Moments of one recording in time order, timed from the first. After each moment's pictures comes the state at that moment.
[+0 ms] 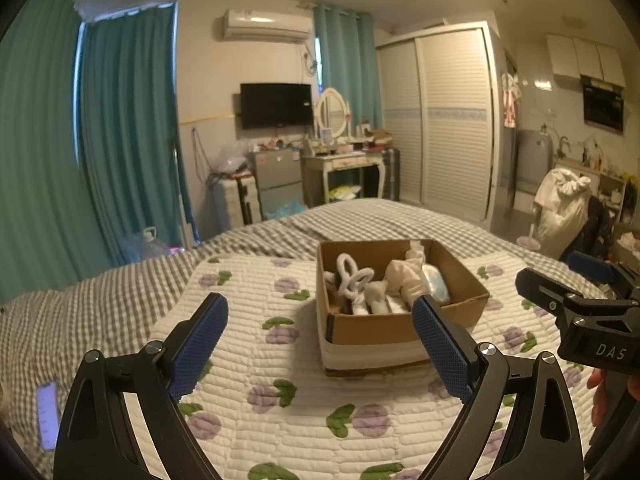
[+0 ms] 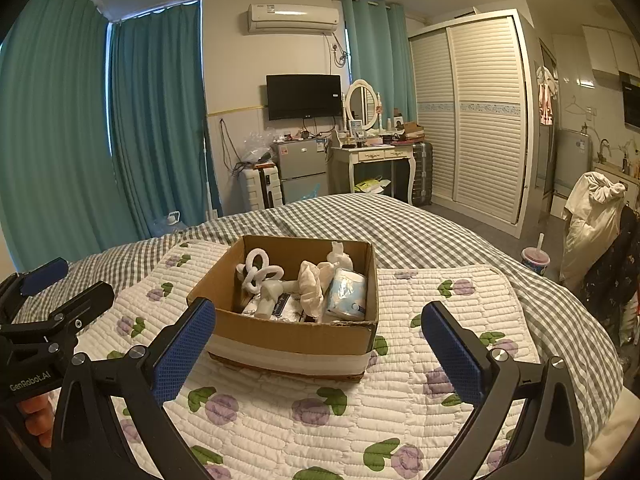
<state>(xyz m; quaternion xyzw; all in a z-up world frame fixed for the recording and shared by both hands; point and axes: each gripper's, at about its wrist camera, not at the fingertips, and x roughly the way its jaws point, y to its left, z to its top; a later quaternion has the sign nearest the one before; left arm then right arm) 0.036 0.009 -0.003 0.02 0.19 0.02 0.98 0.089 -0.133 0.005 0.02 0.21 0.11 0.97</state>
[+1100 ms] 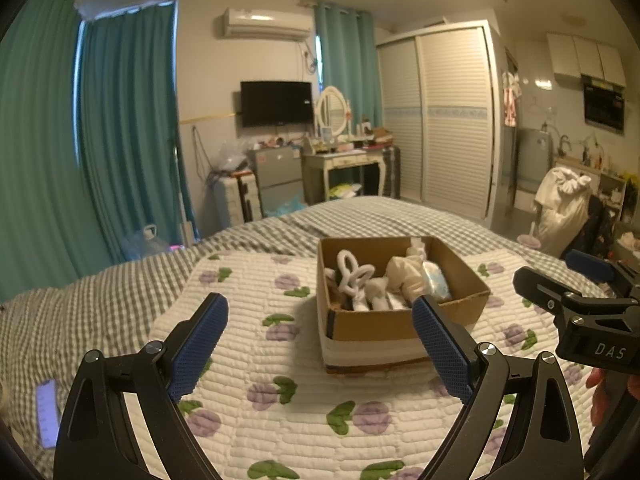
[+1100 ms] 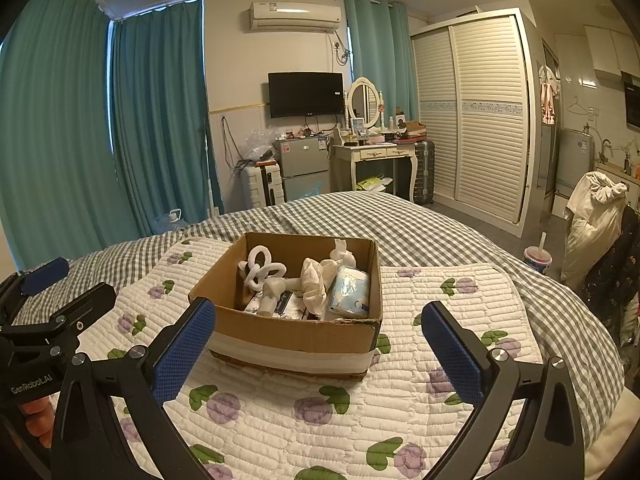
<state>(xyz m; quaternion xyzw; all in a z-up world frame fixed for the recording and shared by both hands) 0.035 0.013 -0.004 0.02 0.19 0.02 0.98 0.089 -0.131 0.005 0.02 0.21 0.11 0.97</state>
